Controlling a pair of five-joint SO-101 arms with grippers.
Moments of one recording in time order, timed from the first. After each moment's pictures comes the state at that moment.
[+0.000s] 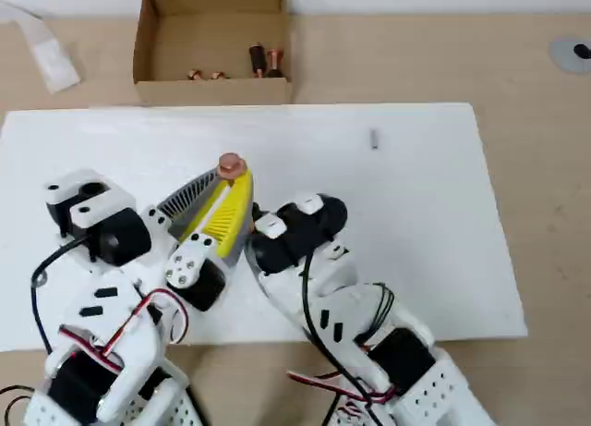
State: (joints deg) left arm 30.5 -93.8 62.6 33.0 6.3; right arm -44.8 -89.8 77.7 41.2 -10.3
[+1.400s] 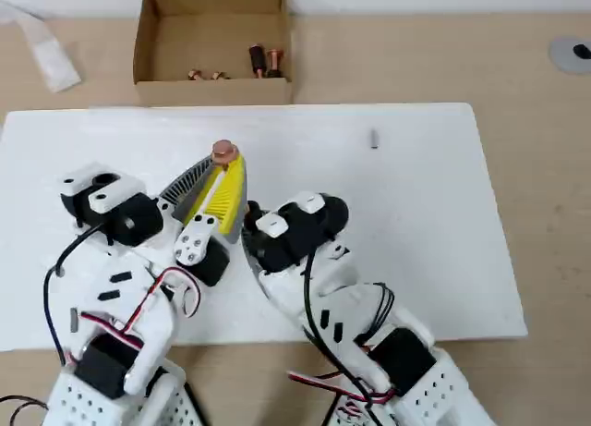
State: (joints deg) left arm 25.0 -93.5 73.8 19.3 6.3; right arm -44.8 -89.8 77.4 41.2 -11.7
